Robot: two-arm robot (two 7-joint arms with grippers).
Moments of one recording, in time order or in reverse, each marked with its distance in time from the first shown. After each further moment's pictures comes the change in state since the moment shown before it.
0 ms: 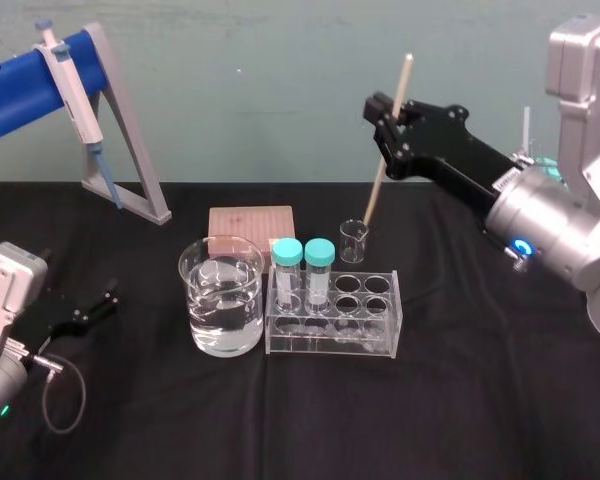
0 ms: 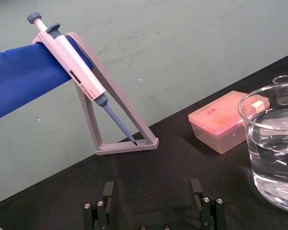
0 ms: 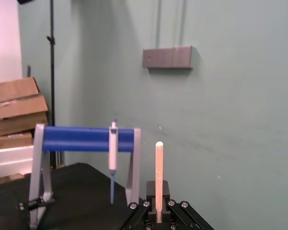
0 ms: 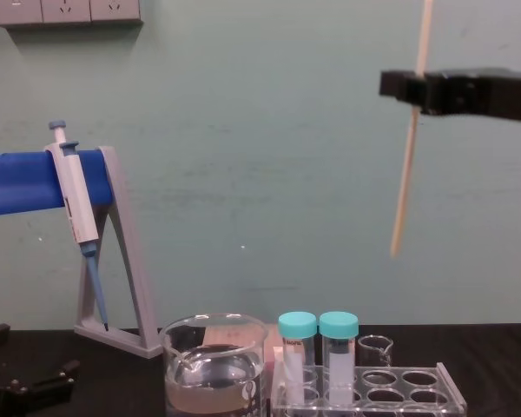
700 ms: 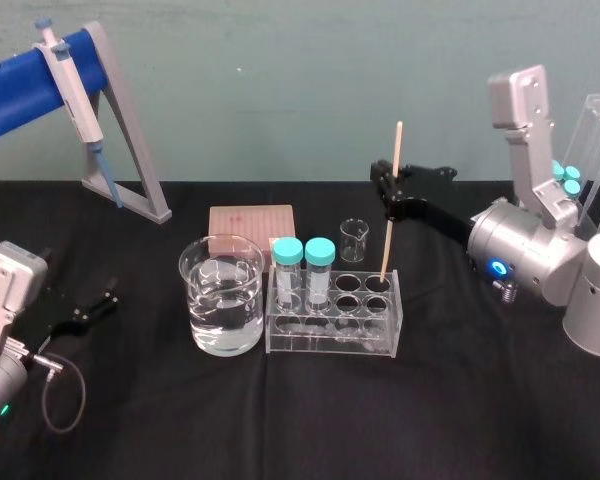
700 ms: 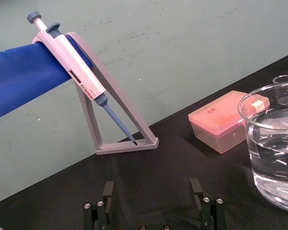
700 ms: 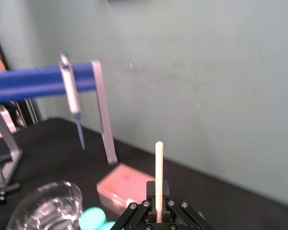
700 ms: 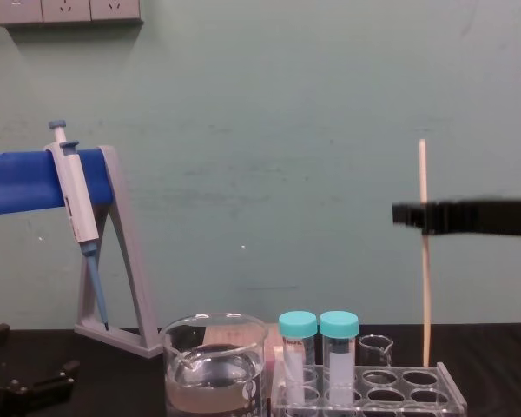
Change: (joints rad) left arm 0.000 0.000 0.000 0.000 0.000 0.000 0.000; right arm 0.085 -0.030 -0.082 0.222 0.056 0.170 -0.096
